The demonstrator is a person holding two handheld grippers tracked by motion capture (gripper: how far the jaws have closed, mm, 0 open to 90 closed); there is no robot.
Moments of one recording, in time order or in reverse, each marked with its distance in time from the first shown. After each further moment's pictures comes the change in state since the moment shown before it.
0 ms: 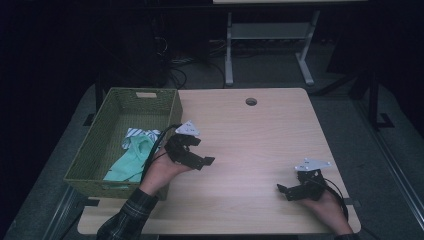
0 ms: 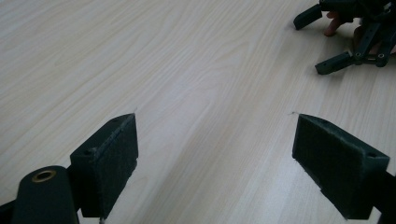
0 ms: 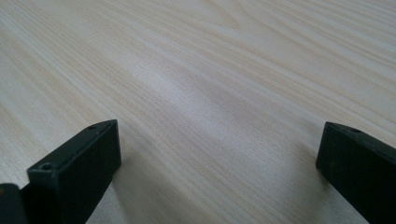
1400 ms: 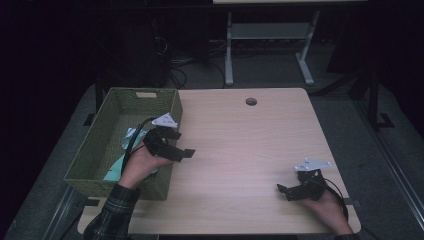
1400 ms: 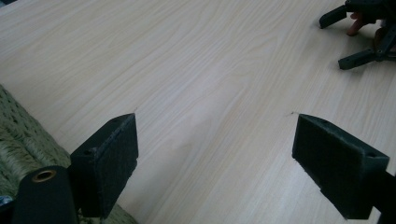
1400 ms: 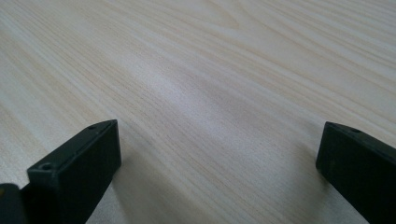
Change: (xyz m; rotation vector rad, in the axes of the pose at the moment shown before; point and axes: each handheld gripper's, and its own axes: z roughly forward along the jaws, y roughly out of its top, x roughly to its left) left arm 0.034 -0.013 -0.041 0.005 0.045 -0.046; right arm 0.000 0.000 0.000 0.000 0.000 -0.001
